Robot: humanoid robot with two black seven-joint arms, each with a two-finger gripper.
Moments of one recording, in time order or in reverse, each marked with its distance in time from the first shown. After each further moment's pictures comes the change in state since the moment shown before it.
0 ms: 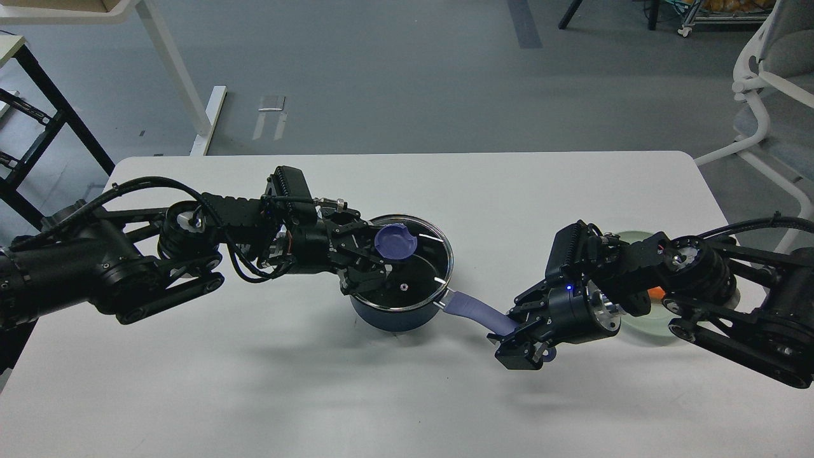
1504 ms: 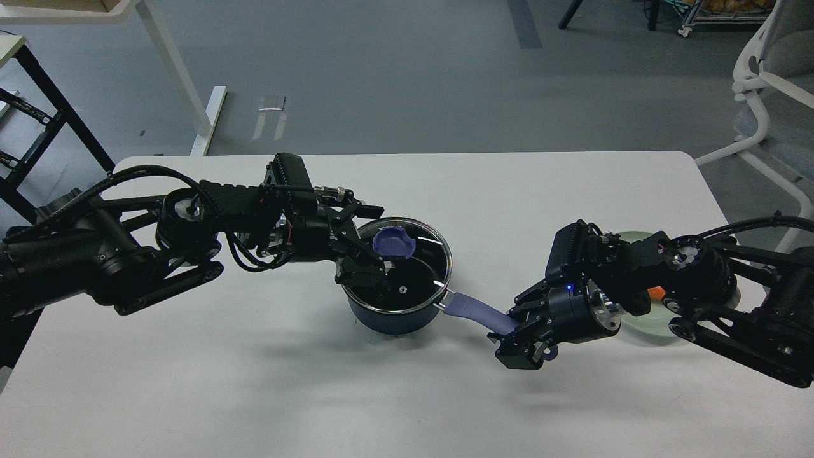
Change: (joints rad) left arm -0.015 0.003 -0.025 0.000 0.034 -0.009 0.000; right arm 0.002 -0.002 -0.001 0.000 0.001 0.000 0.000
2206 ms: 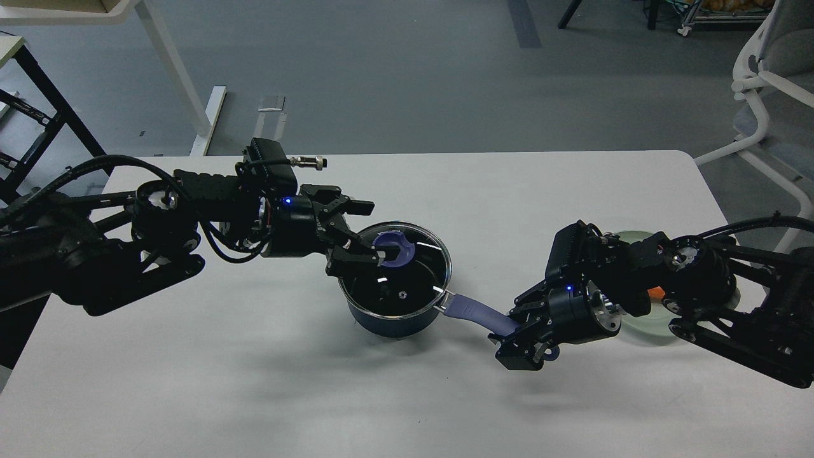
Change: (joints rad) left arm -0.016 0.073 -0.032 -0.118 0.003 -0.026 0.000; right arm 0.002 -0.001 -0.004 0.000 -0.001 0.000 0.000
